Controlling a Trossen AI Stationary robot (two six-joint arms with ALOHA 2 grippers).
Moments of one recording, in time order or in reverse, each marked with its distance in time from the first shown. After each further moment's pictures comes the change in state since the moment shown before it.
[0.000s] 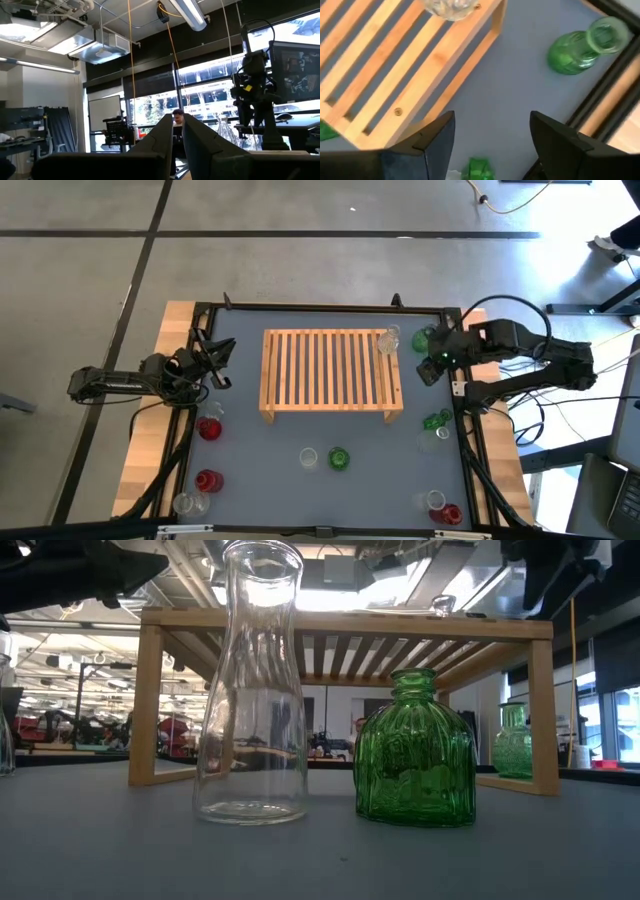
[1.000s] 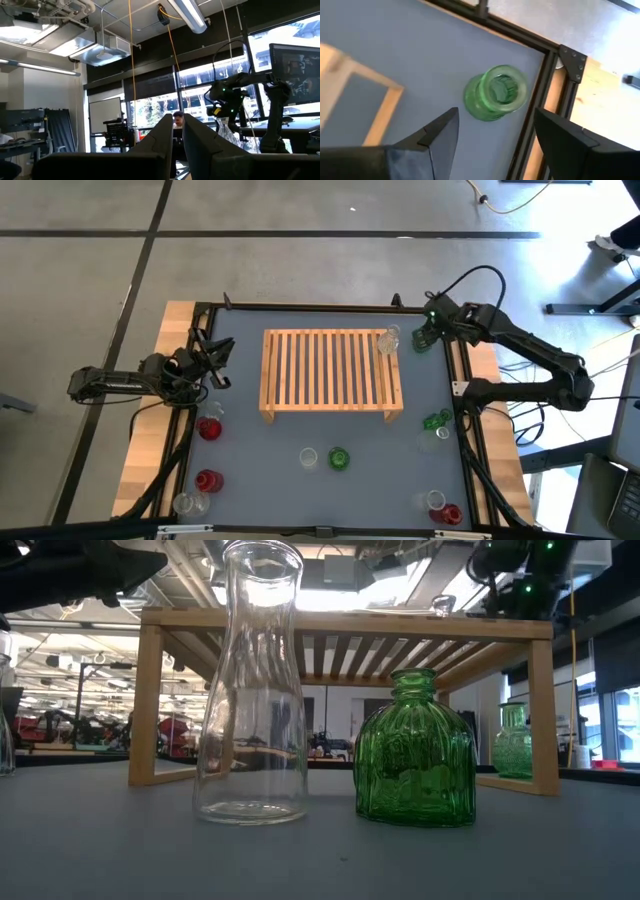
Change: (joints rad) left arm 0.000 0.000 0.000 0.014 0.001 0.006; right arm -0.563 0.014 -0.241 0.327 0.141 -0.360
